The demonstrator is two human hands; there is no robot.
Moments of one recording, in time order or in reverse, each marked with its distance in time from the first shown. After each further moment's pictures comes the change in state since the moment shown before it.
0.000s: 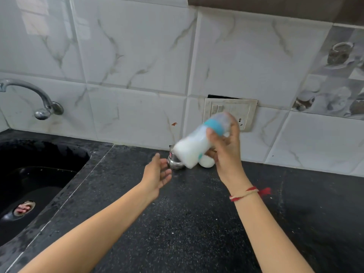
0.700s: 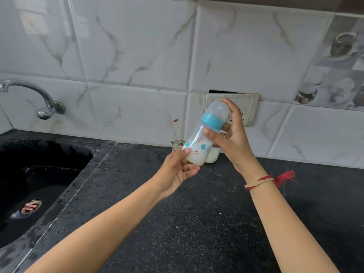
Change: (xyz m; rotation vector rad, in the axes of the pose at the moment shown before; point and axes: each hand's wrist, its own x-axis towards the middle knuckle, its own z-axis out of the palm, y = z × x) left_hand -0.044 0.011 0.021 -0.142 -0.593 0.102; right_hand 0.004 -0.026 -0.007 -0.353 -0.120 -0.118
